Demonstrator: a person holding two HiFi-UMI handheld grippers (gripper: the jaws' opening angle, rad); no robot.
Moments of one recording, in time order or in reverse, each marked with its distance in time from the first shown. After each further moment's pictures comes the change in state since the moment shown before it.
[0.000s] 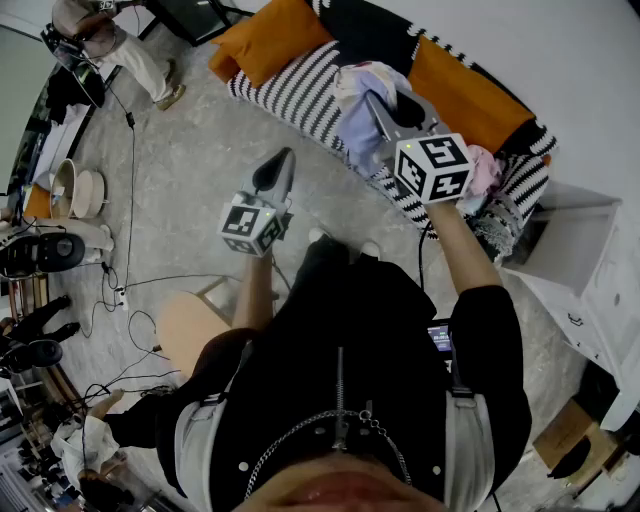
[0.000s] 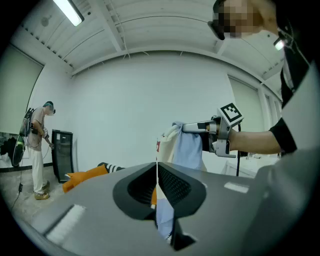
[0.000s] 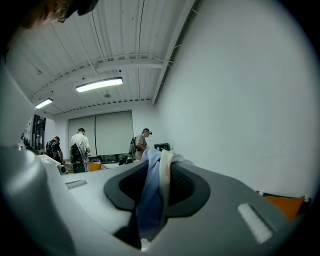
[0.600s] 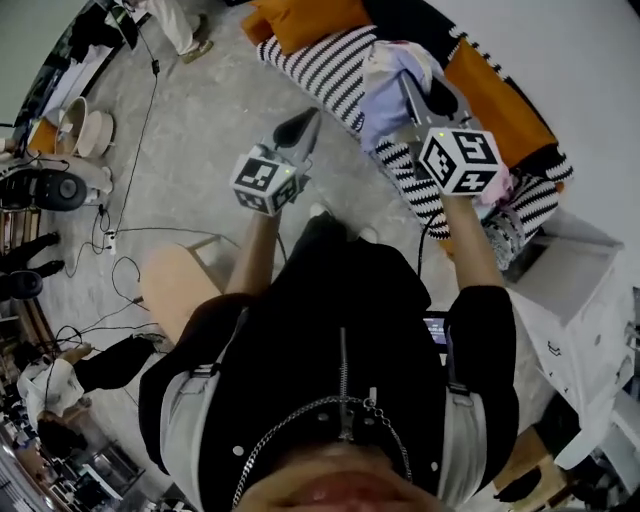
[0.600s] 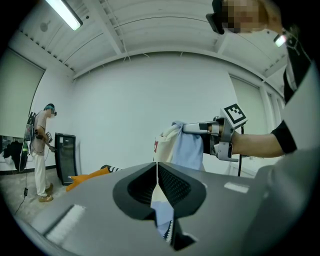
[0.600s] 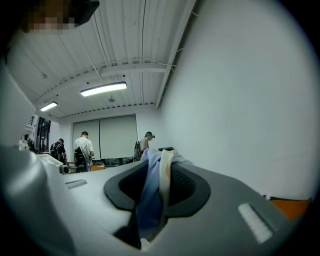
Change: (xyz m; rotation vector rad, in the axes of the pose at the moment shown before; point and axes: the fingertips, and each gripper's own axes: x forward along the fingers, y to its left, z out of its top) left arm 0.018 -0.012 0.015 0.015 -0.014 0.020; right arm -0.004 -0.005 0.015 -0.005 -0.045 0.048
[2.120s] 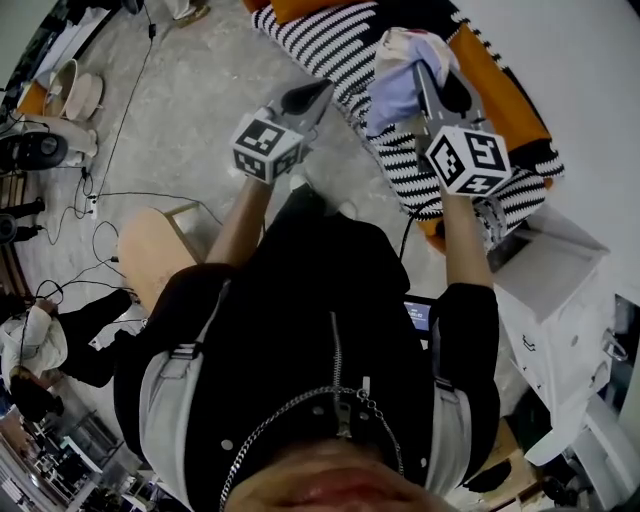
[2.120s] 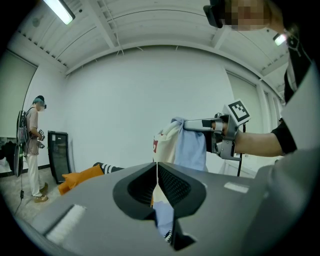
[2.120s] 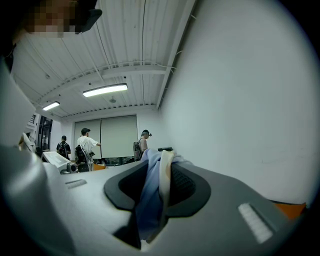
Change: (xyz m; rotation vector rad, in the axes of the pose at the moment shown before) left arm 0.027 -0.052 -0.005 0.020 0.044 -0.050; right arm -0.048 -0.022 0.000 -0.014 -0.008 0.012
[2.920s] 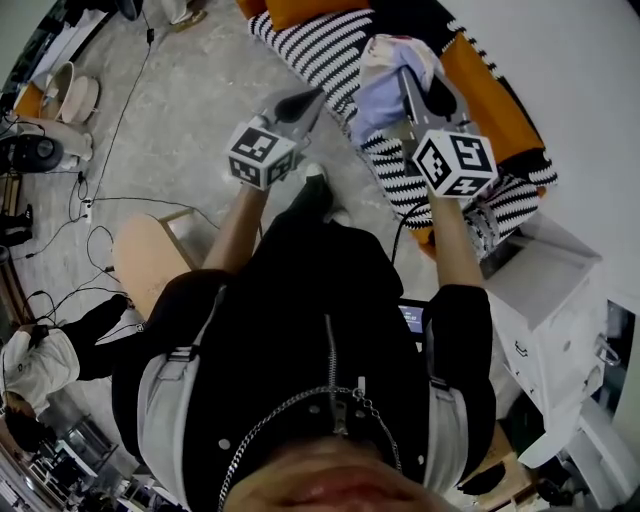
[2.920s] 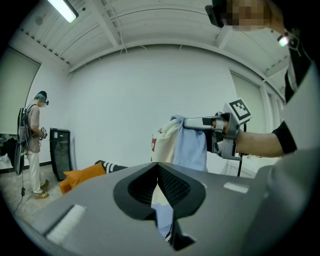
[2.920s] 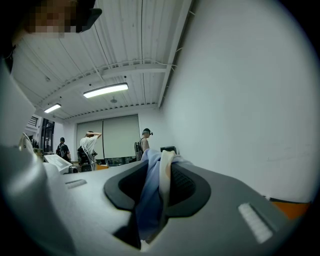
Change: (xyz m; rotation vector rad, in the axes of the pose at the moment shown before) left arm 0.003 0.022 -0.005 -0.023 0.007 0.016; right arm 0.029 0.009 -0.002 0.017 0.014 0.033
